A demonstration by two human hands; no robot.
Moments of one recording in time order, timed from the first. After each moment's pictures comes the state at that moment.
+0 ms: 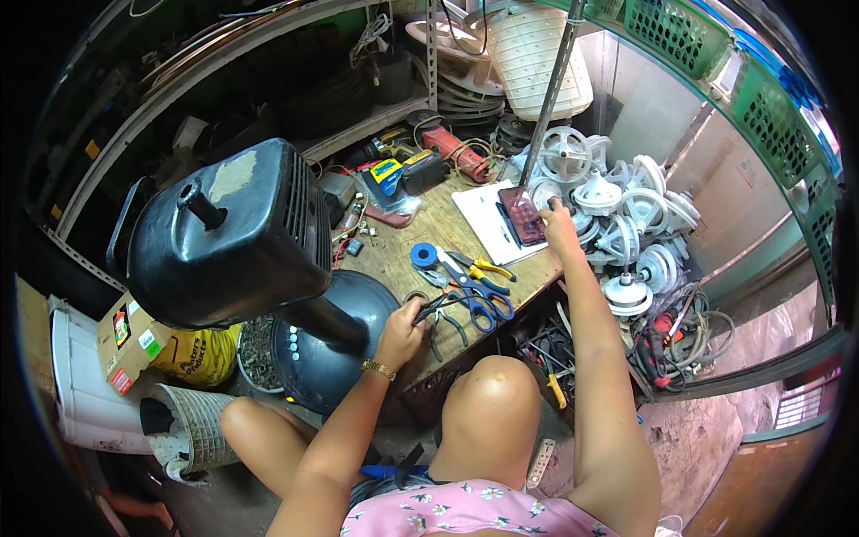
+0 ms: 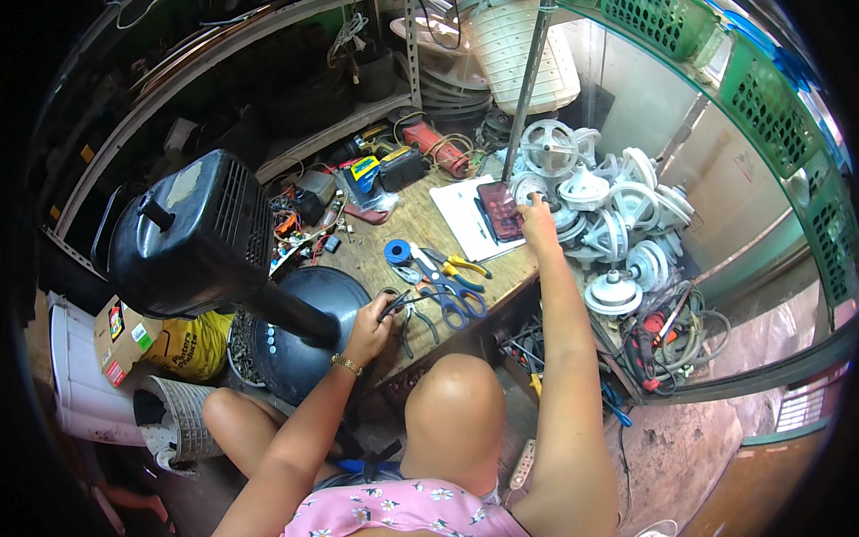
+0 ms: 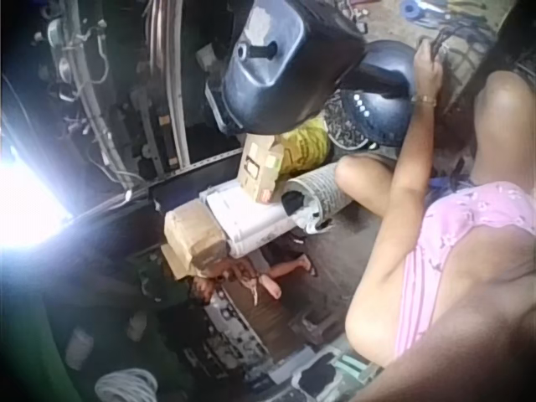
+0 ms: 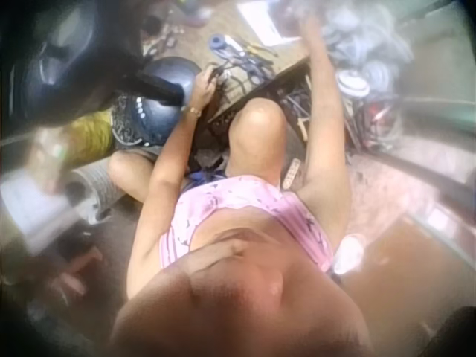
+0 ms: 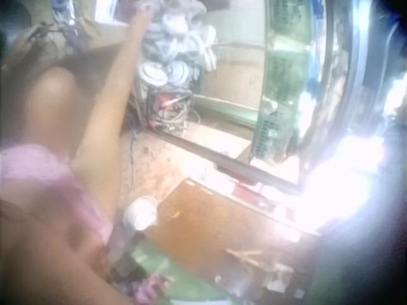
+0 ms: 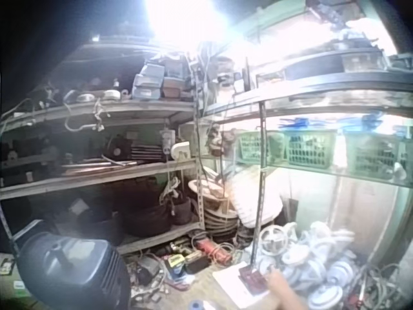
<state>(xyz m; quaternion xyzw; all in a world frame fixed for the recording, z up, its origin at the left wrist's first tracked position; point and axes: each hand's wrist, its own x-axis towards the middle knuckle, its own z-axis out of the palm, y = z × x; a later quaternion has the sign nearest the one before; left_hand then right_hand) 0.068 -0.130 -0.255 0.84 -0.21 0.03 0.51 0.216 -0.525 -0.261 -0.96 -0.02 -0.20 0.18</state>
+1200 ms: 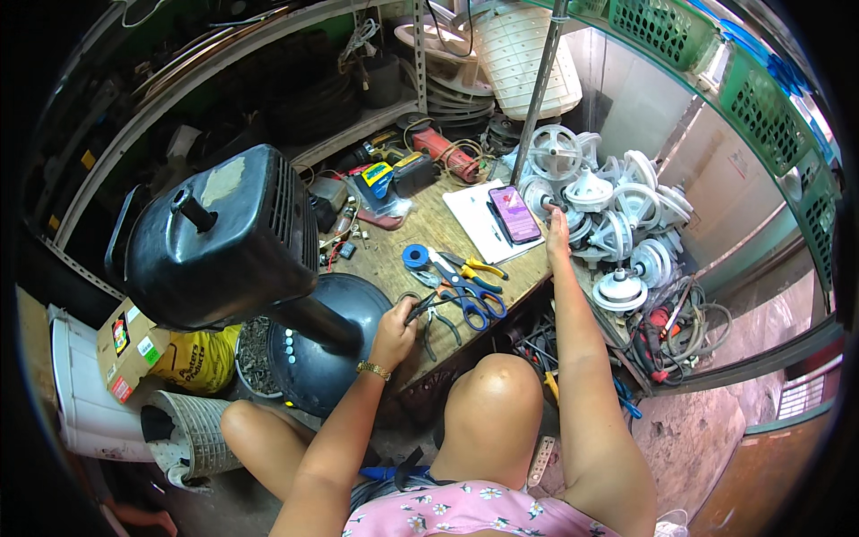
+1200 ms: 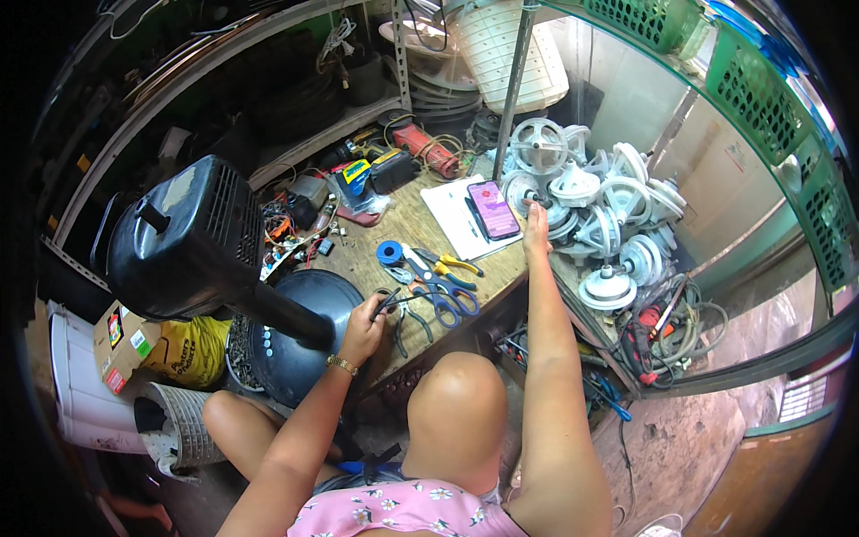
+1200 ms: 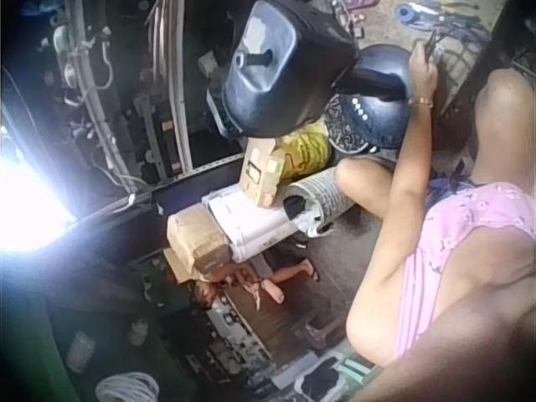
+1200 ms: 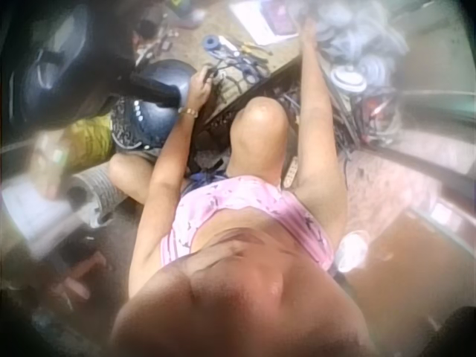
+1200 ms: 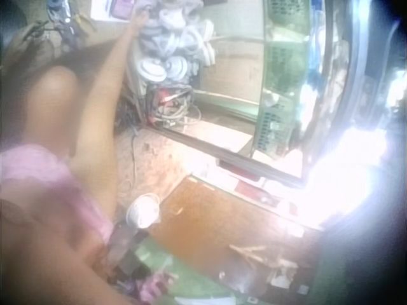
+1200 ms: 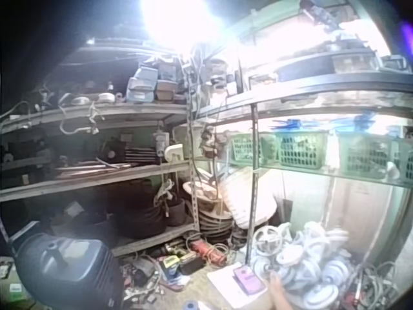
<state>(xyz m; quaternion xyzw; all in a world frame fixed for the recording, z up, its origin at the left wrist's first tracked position) 0.070 -0.137 -0.256 0.83 -0.21 0.05 0.51 0.230 -0.560 -0.332 -0.77 0.08 -0.31 0.55</state>
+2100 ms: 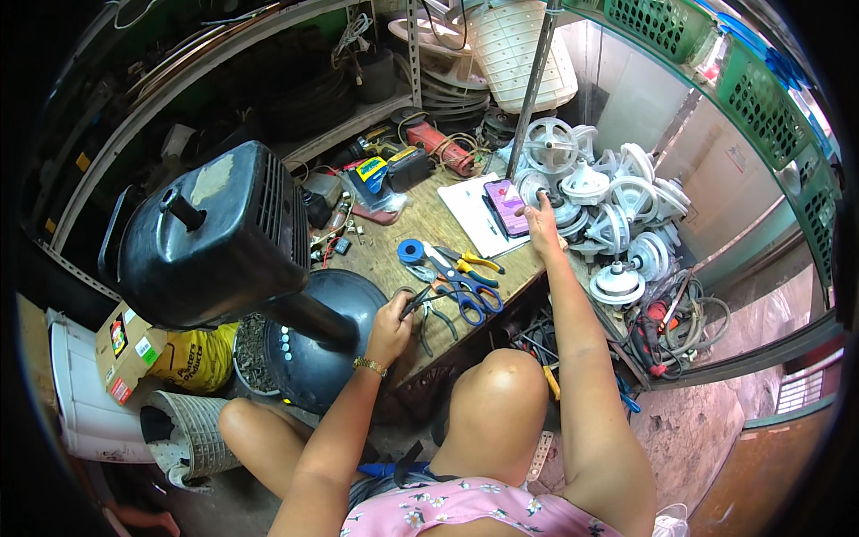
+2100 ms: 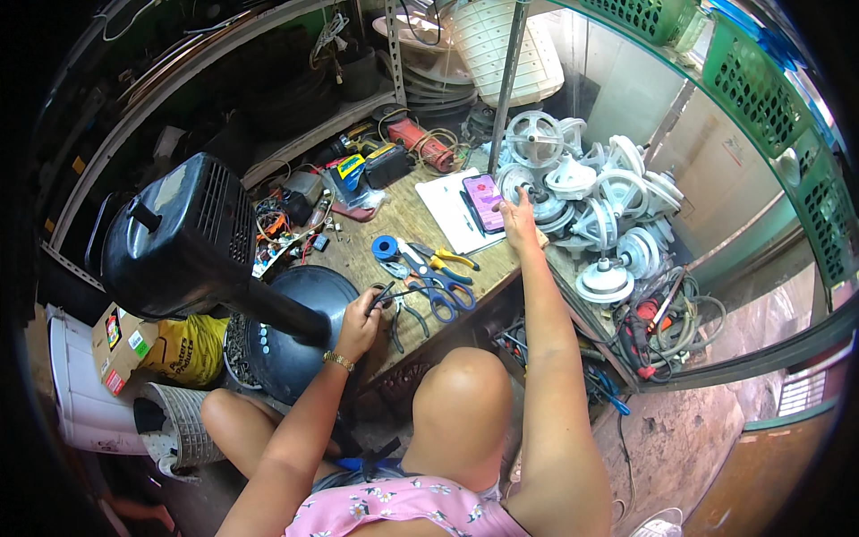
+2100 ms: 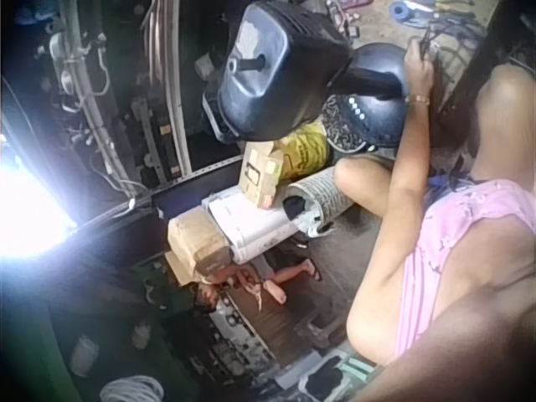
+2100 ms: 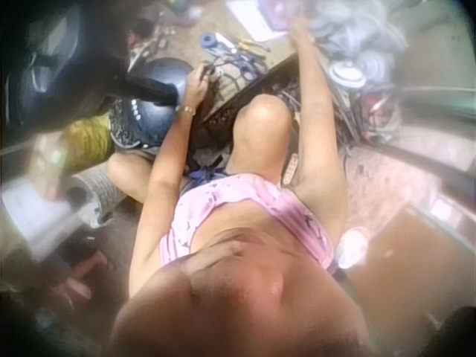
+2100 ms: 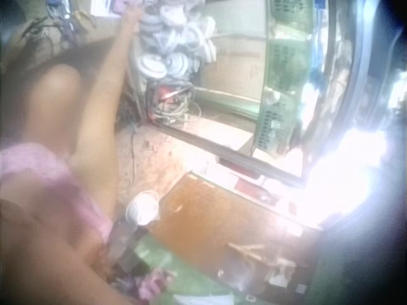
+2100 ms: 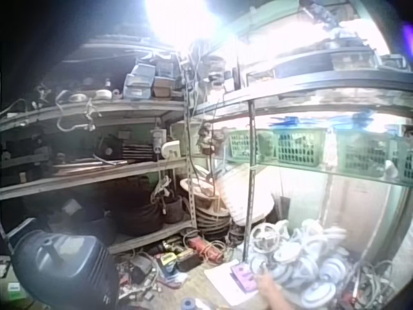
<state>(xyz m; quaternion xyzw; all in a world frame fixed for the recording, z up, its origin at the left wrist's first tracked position) 0.068 -0.134 -0.254 0.83 -0.21 0.05 0.52 0.210 -0.520 -0.292 -0.89 -0.01 -0.24 0.39</state>
